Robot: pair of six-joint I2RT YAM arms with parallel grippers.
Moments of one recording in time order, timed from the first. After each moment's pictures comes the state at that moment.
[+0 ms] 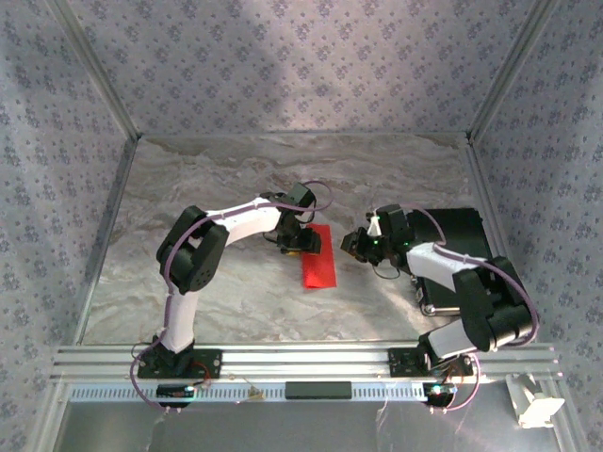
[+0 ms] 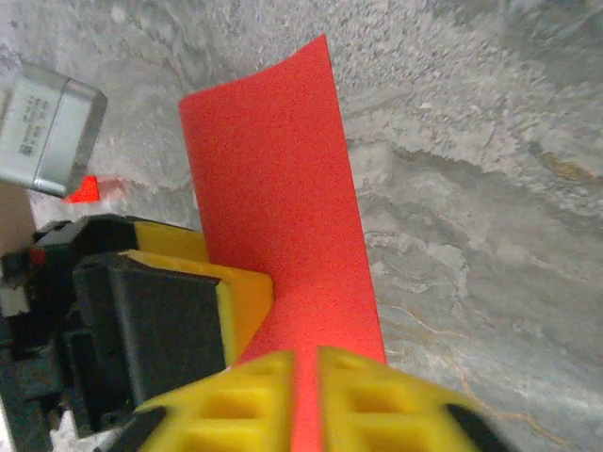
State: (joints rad) left arm -0.73 2.05 1.42 -0.69 0.26 -0.56; right arm 0.37 1.46 0.61 0.03 -0.52 0.85
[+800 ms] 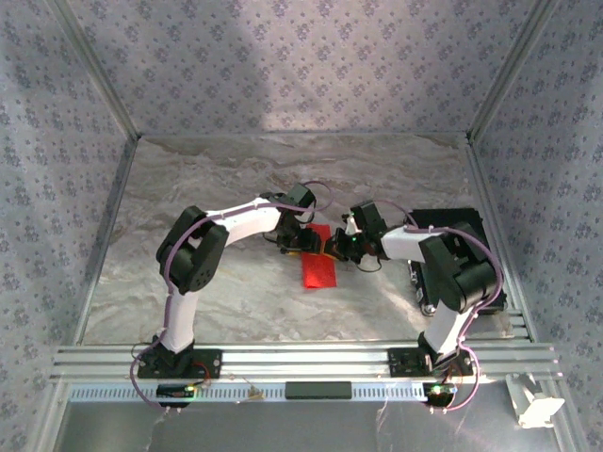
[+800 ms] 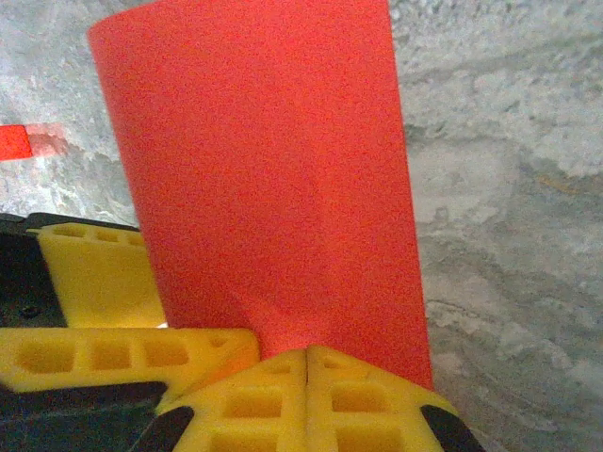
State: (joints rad) left arm -0.73 2.05 1.42 -0.69 0.26 -0.56; right arm 0.46 1.74 0.78 0.01 -0.55 0.81
